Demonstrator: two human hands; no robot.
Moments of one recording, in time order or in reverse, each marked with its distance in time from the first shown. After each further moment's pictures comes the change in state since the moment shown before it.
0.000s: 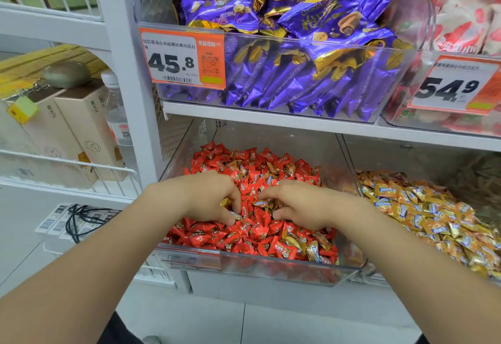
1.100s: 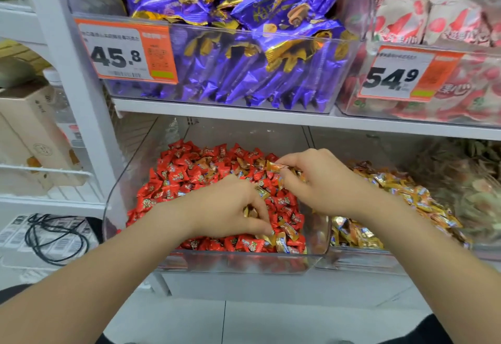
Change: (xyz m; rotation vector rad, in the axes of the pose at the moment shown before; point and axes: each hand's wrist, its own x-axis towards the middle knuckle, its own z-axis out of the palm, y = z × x) left_hand 0.017 0.080 0.018 -0.235 0.177 0.389; right_hand -0.083 0.019 -0.029 0.114 0.526 0.045
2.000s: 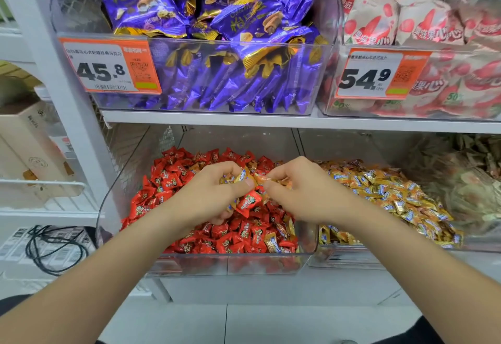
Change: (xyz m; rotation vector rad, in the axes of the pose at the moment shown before) left_hand -0.003 0.013 -0.002 -0.746 0.319 -0.436; right_hand -0.016 -0.016 0.002 0.269 -0.044 0.196
